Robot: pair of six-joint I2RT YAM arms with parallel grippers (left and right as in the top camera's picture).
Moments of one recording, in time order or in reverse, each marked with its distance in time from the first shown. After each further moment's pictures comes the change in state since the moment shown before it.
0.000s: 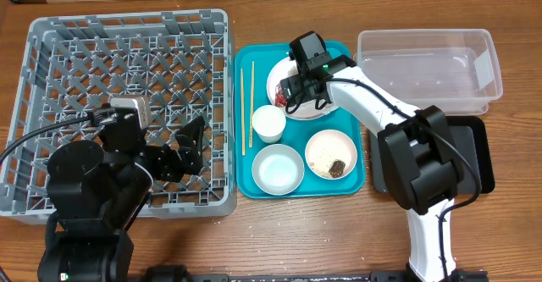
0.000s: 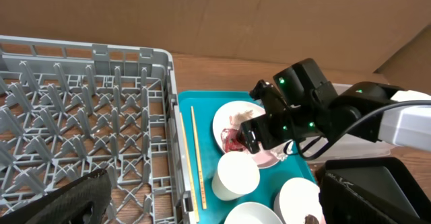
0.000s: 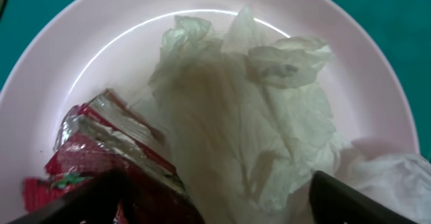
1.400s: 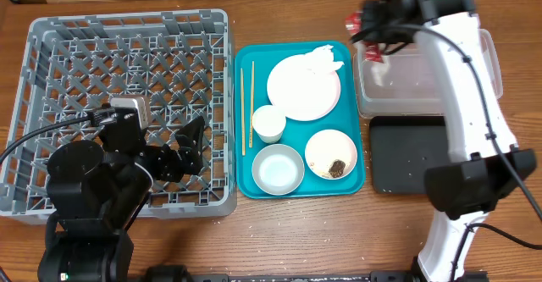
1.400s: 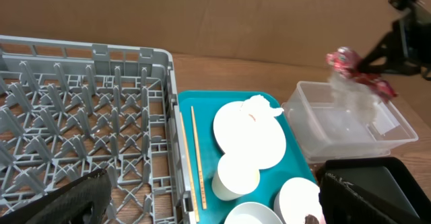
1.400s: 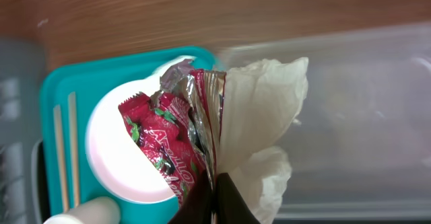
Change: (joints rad) left arm 0.000 0.000 0.000 0.000 0.000 0.000; right arm -0.285 -0.140 0.666 -0.768 -0.043 0.201
